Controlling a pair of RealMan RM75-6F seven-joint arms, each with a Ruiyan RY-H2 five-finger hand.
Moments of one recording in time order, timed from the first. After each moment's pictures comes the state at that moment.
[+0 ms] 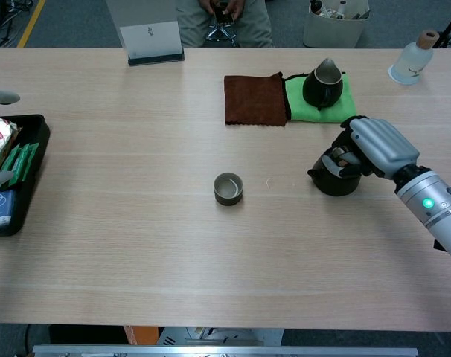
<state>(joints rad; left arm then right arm) -0.19 -1.14 -0.01 -1.94 1.38 1.33 0.34 0.43 -1.73 0.01 -1.08 -1.50 1.21 0.16</state>
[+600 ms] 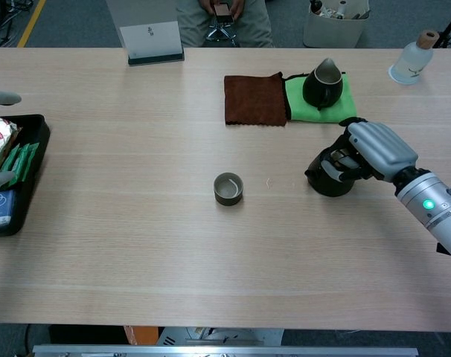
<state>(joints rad) -0.20 -1.15 -0.01 -1.95 1.36 1.32 0.35 0.43 -1.70 0.01 -1.13 -1.49 1.16 0.15</state>
